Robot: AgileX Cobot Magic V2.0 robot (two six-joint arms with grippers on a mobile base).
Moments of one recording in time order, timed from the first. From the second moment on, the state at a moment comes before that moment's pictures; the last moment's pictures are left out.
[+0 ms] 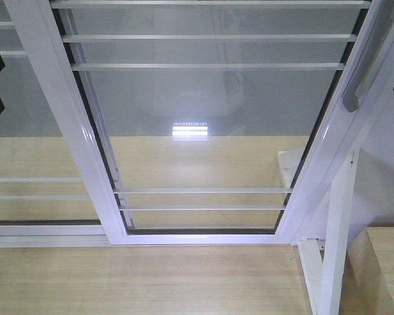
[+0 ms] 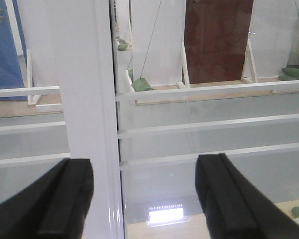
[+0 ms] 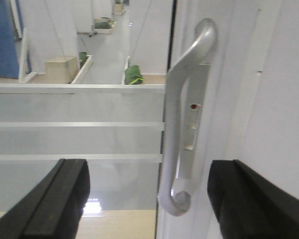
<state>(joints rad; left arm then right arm) -0.17 0.87 -0.60 -0.07 -0.11 0.06 -0.03 0.95 -0.66 0.33 -0.05 -0.32</state>
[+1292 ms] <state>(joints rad) -0.17 0.87 -0.60 -0.07 -0.08 0.06 -0.08 1.70 -1.10 0.32 -0.31 -0.29</state>
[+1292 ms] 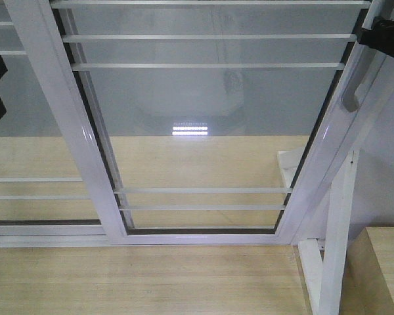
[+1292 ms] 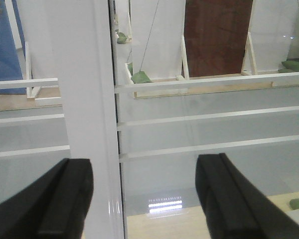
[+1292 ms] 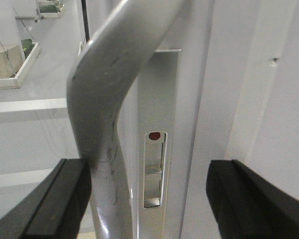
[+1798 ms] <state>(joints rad) -0.17 0.87 -0.60 -0.07 -0.08 0.06 -0.08 1.79 -1.16 0.15 -0.33 -0.12</state>
